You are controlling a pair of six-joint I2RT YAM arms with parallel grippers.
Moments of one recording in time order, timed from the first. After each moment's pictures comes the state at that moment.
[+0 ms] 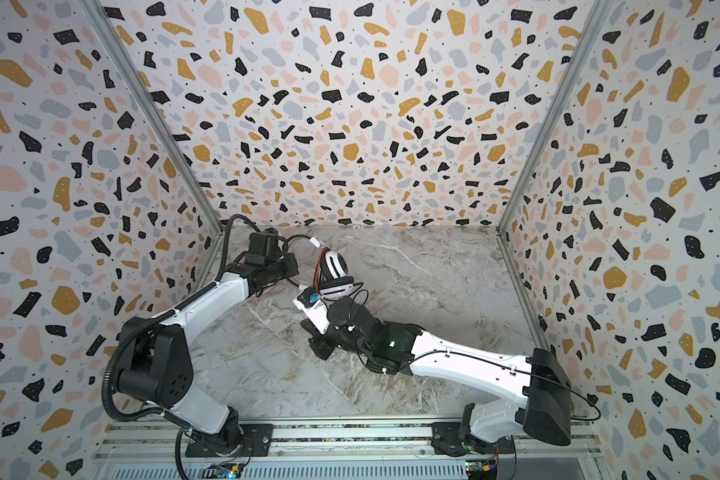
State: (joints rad) left arm -0.29 1.63 1.21 -0.35 -0.01 -0.42; right arm 1.15 1.34 1.14 -0.17 0.05 0.12
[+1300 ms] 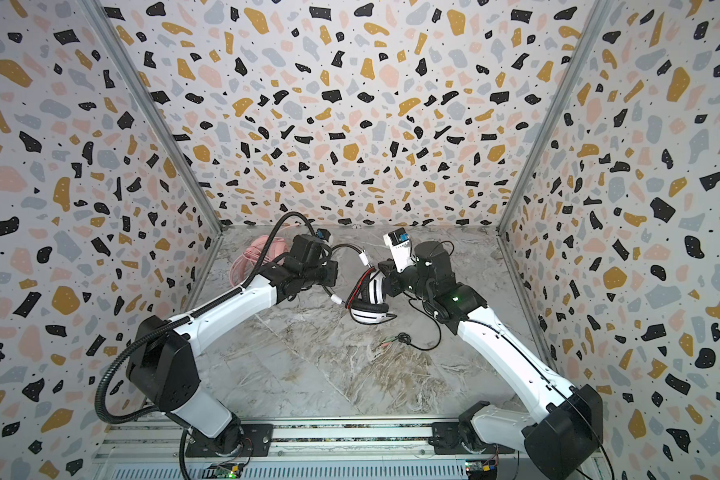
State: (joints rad) left arm -0.58 1.61 1.31 -0.39 -0.07 -0.27; right arm 0.53 1.21 1.10 -0.27 -0.23 0.08
